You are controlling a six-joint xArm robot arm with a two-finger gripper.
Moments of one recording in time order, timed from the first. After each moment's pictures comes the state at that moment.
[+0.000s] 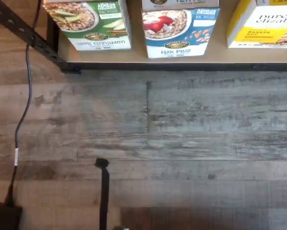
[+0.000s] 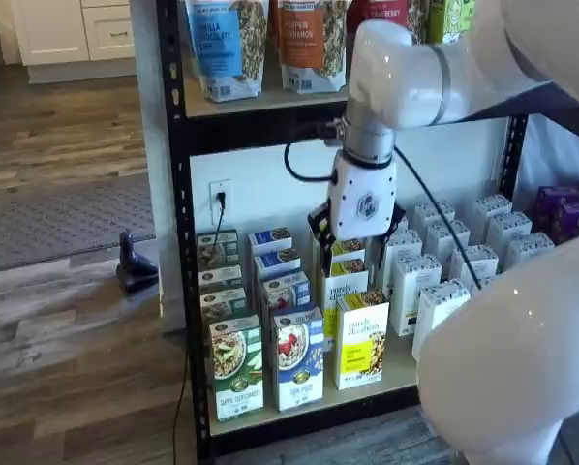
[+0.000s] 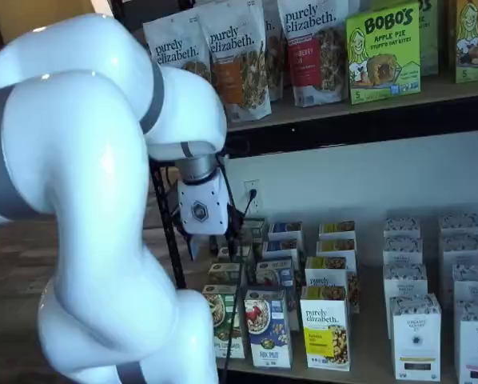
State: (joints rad) arm 0.18 -0.60 -0.45 0.06 0.97 0.16
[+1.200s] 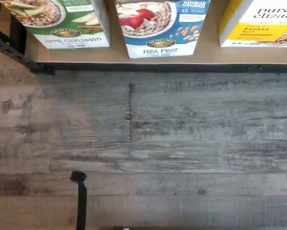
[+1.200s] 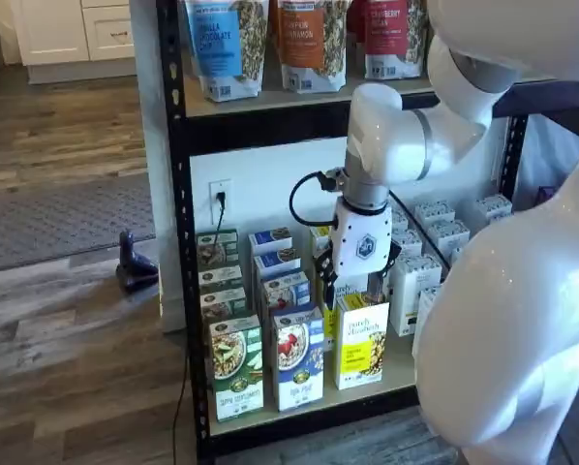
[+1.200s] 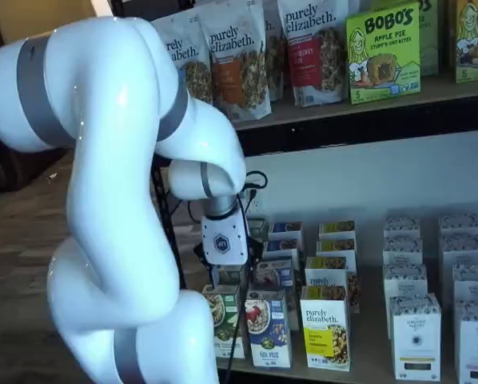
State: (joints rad) arm 0.11 -0.32 -0.42 0.04 0.68 0.09
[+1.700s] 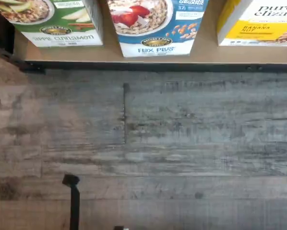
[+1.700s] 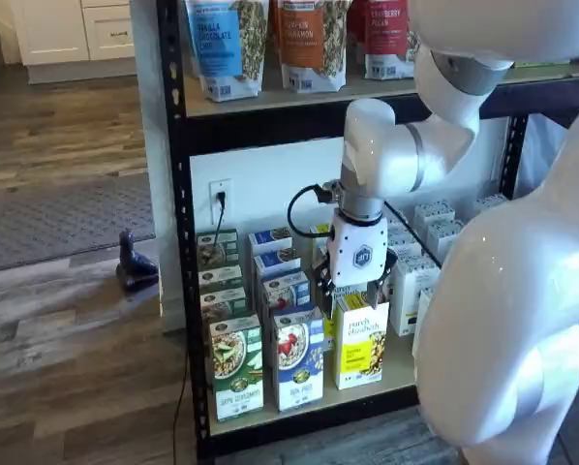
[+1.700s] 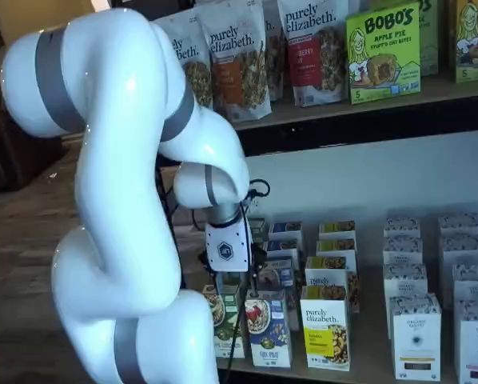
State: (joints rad) arm 0.11 -0.21 -0.44 0.03 0.60 0.10
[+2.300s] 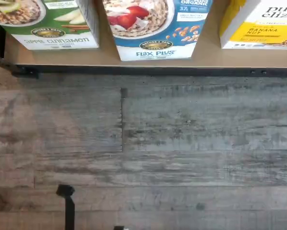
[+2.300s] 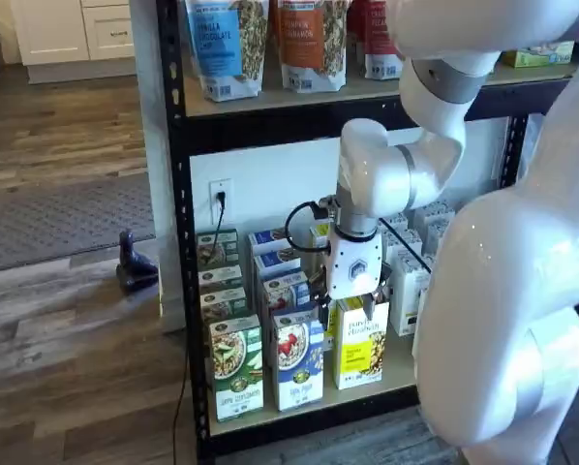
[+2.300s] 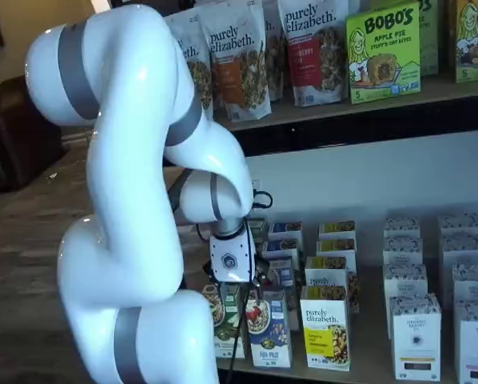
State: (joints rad) arm 0.11 -0.08 -0.47 0.01 0.49 0.11
